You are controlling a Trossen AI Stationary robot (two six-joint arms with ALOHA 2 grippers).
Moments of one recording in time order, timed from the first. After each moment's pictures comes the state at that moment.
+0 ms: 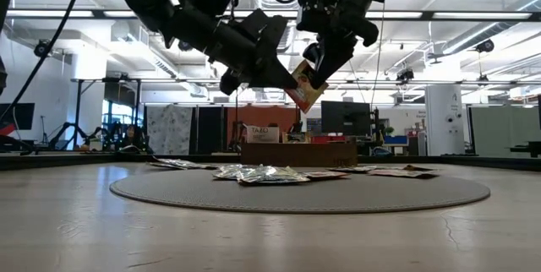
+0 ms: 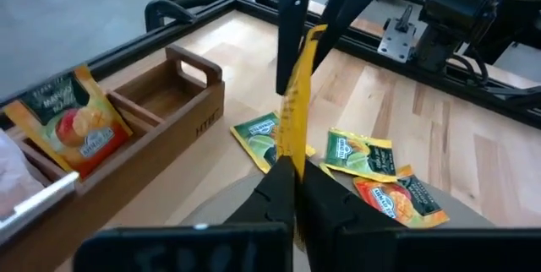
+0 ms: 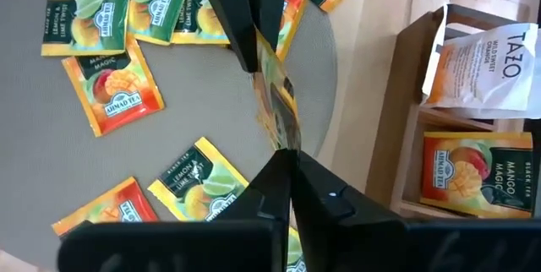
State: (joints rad) left arm 0.09 1.67 0.91 0.41 -0.26 -0.31; right arm -0.37 1.71 1.45 -0.87 -0.21 -0.53
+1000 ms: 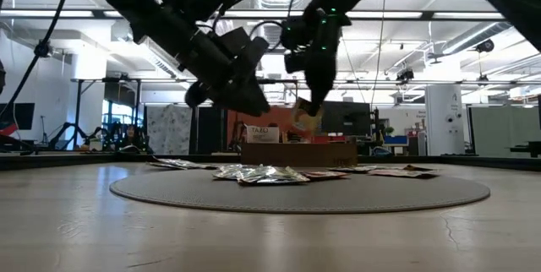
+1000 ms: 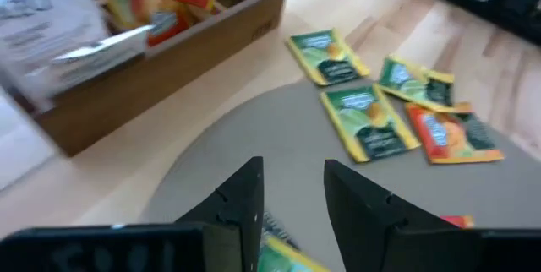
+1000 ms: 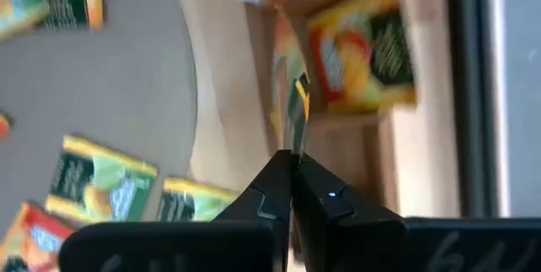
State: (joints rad) left arm 0.02 1.60 0.83 0.19 -0.43 -0.52; right arm -0.55 2.08 1.89 -1.18 -0.07 -0.32
